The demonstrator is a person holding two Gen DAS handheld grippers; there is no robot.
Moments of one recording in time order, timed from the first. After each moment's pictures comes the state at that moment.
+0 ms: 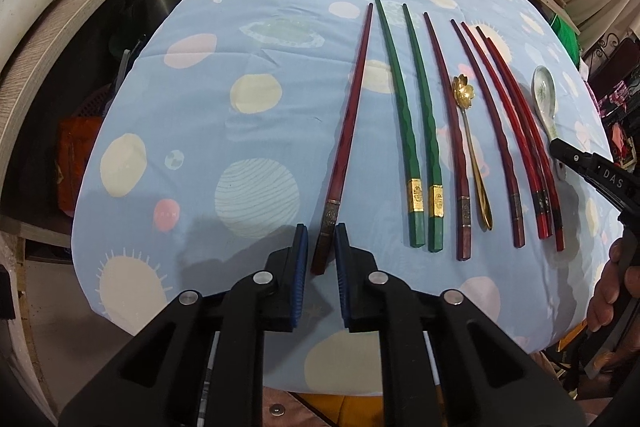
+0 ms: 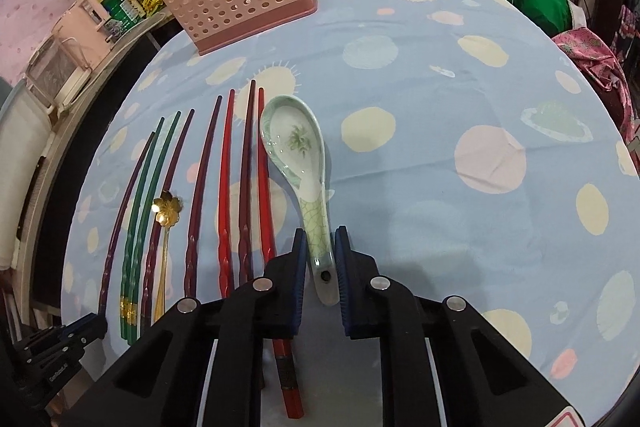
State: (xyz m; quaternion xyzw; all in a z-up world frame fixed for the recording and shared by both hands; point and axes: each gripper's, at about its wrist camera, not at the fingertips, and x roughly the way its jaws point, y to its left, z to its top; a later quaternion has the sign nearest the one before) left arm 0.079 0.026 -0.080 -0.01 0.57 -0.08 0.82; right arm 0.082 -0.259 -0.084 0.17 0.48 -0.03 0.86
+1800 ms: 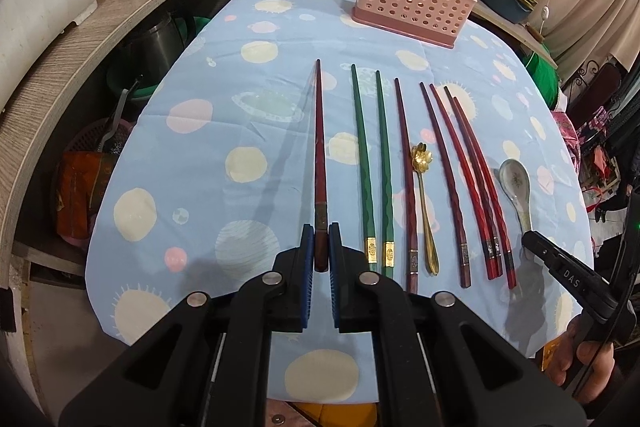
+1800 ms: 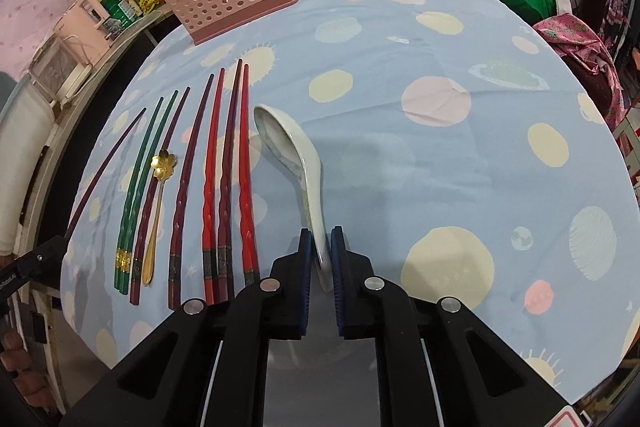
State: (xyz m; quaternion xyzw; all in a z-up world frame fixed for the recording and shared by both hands) left arm 0.085 0.023 -0.031 -0.04 0.51 -0.10 0.85; right arm 0.033 -0.268 -0.082 0.17 0.48 -0.04 0.86
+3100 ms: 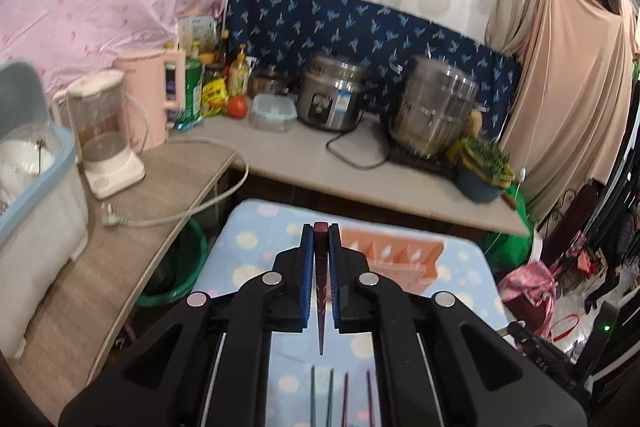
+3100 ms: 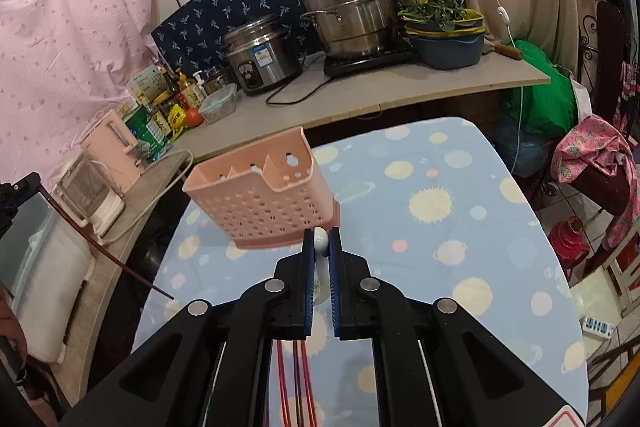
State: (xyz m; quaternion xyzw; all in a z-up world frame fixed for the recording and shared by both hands) left arm 0.251 0.017 0.201 -0.09 0.28 -0.10 0.95; right arm 0.181 -0.323 0.082 0.20 0.31 -0.03 0.93
